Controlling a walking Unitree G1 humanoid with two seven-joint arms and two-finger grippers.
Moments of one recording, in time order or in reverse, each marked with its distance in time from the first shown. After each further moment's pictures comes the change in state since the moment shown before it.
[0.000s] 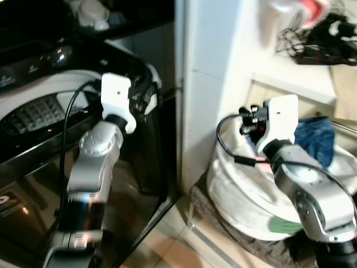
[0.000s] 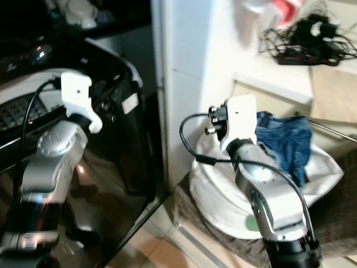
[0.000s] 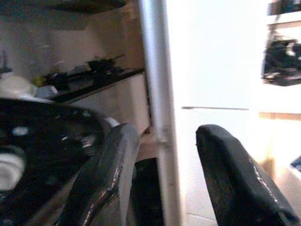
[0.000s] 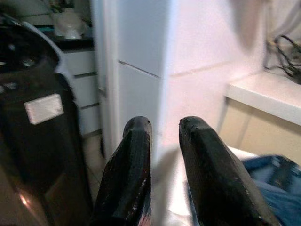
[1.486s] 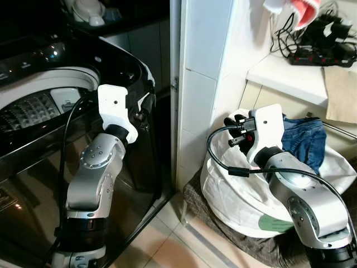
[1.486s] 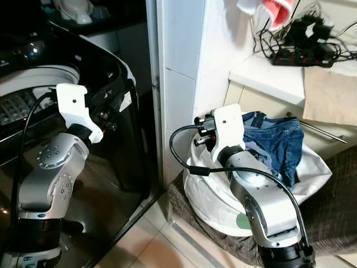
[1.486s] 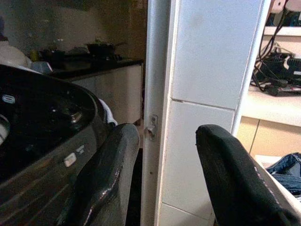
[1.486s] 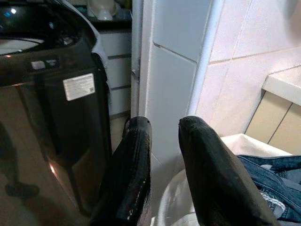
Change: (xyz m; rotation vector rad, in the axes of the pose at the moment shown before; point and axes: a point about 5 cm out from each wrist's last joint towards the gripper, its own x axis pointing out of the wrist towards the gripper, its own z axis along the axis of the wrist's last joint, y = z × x) left arm -0.016 -0.009 -0.006 -0.114 0.029 0.029; right arm -0.005 0.020 -0.007 0.004 0.040 0.159
